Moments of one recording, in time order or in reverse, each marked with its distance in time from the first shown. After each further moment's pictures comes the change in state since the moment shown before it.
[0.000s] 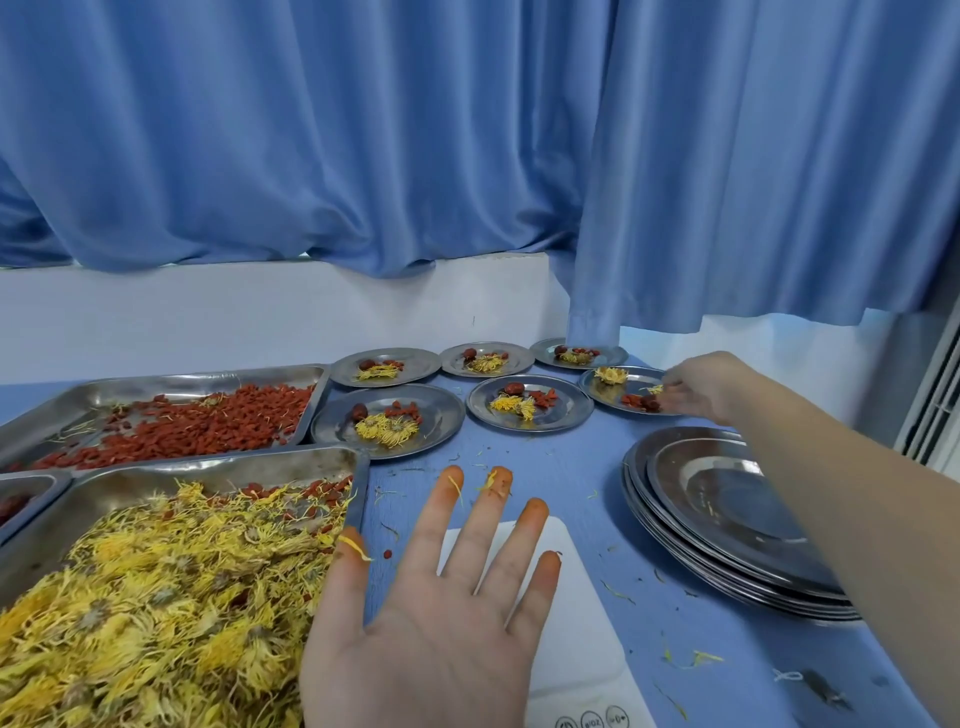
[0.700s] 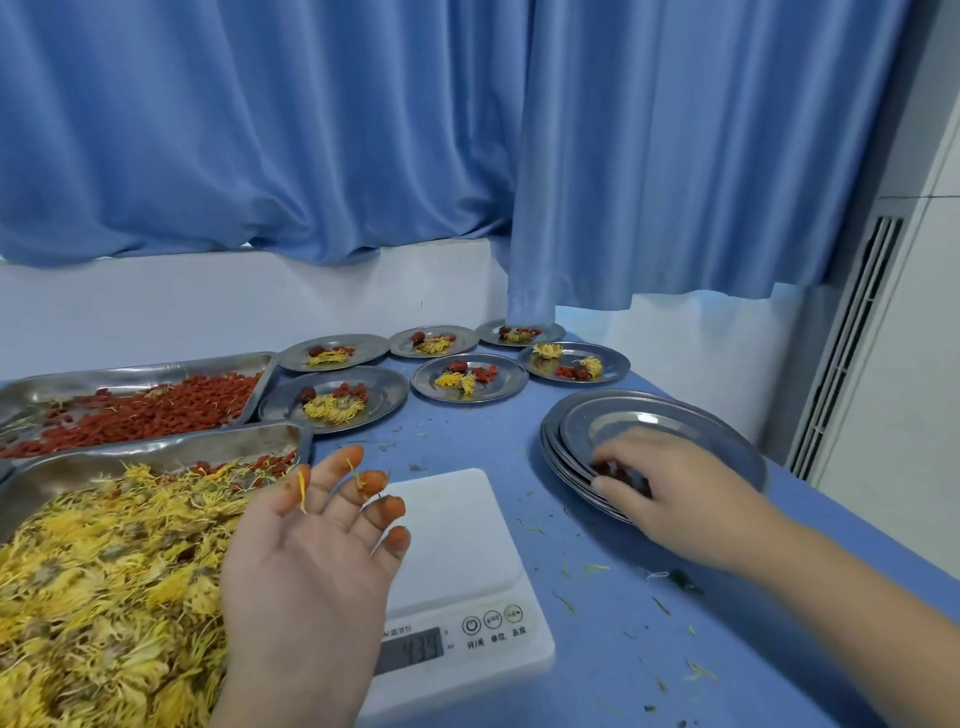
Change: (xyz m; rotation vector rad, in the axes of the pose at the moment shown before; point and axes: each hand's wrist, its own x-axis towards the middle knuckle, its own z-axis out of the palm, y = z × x) left_hand -0.023 -0.004 0.025 0.281 0.384 0.305; right_hand -0.187 0.069 -0.067 -0.934 -0.227 -0.854
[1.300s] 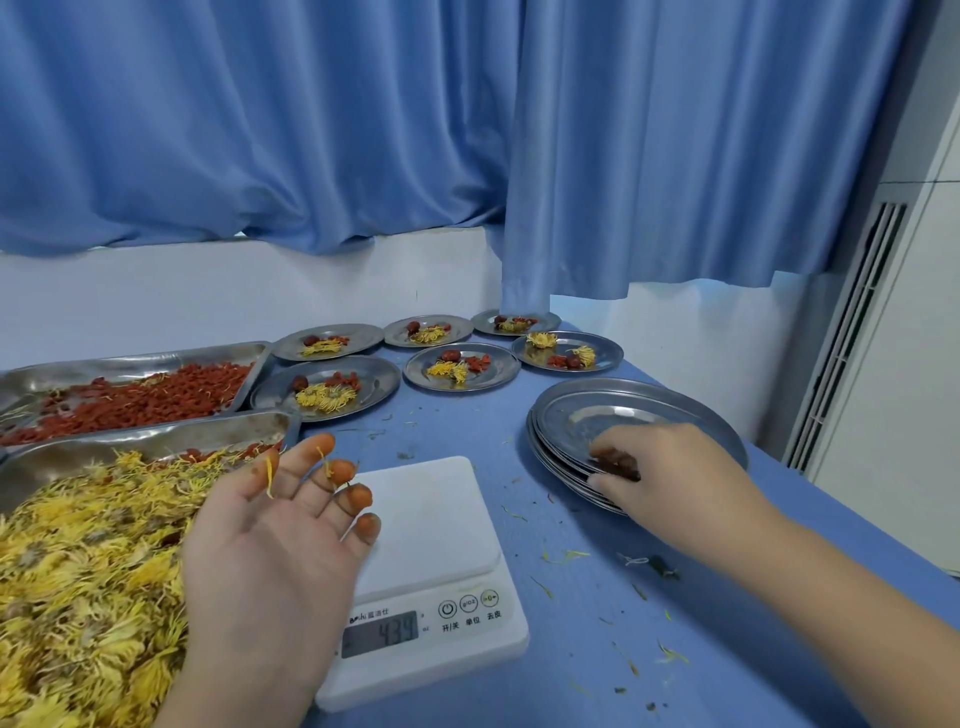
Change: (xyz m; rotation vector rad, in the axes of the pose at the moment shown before) left_hand 0.001 0.003 -0.002 0.081 -0.011 0.026; right_hand -0.009 -0.009 -0.009 -0.036 0.049 0.164
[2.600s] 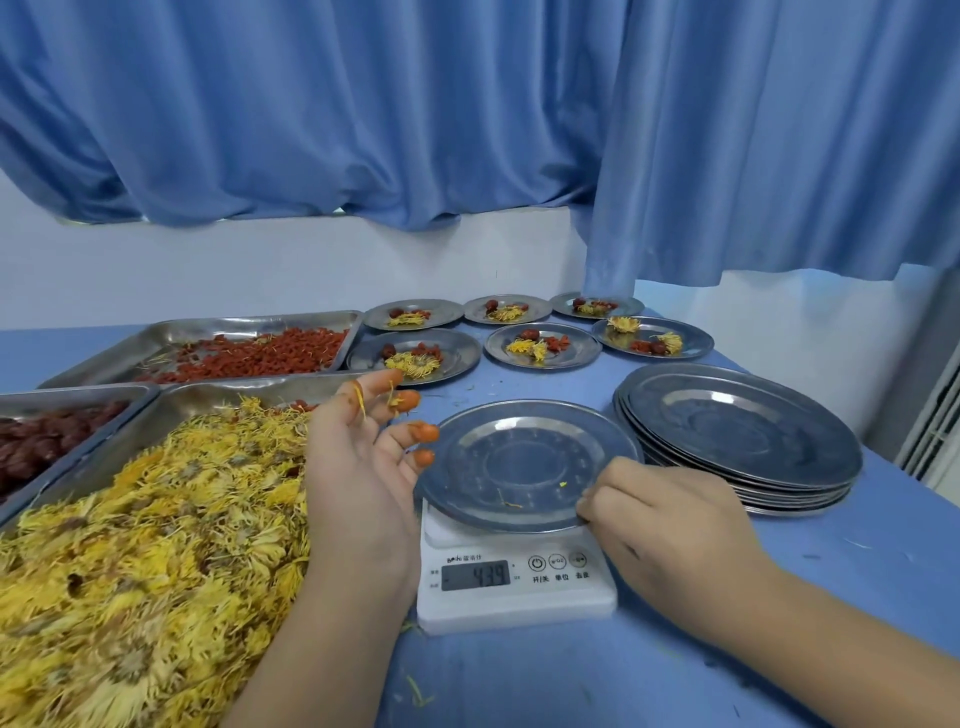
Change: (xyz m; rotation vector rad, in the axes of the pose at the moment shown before) left_hand -0.002 0.013 0.004 0.174 0.124 0.285; right_hand -0.027 -0.063 0.043 -0.064 0.448 -0.707
